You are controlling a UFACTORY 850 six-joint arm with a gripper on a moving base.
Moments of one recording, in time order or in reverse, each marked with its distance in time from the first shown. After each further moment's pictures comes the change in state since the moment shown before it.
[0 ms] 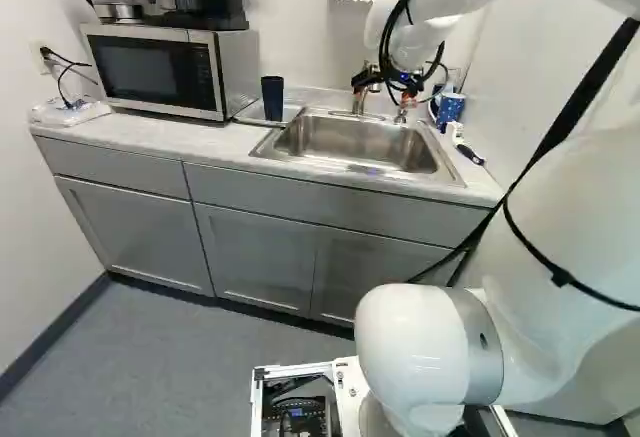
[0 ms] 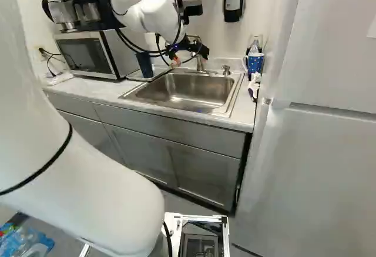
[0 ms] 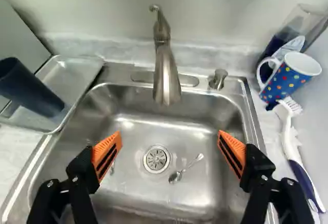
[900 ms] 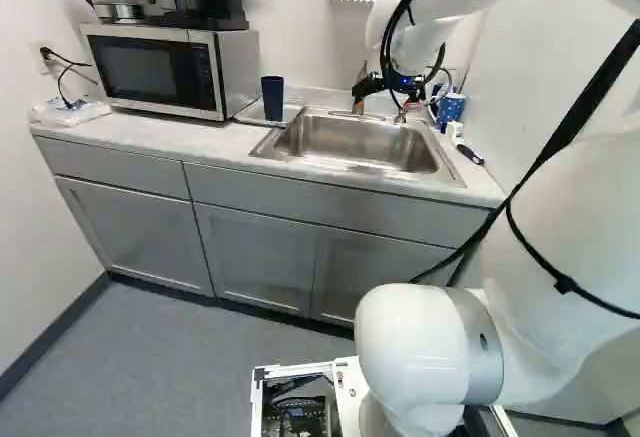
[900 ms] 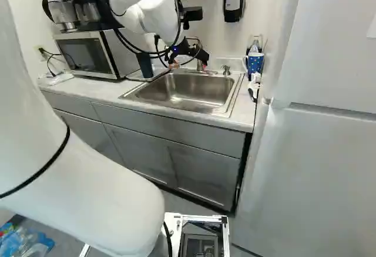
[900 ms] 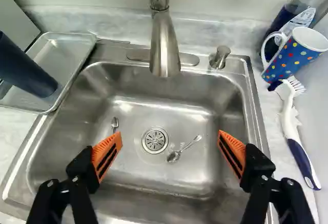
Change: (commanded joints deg) arm 0.0 0.0 0.0 0.0 -3.3 0.0
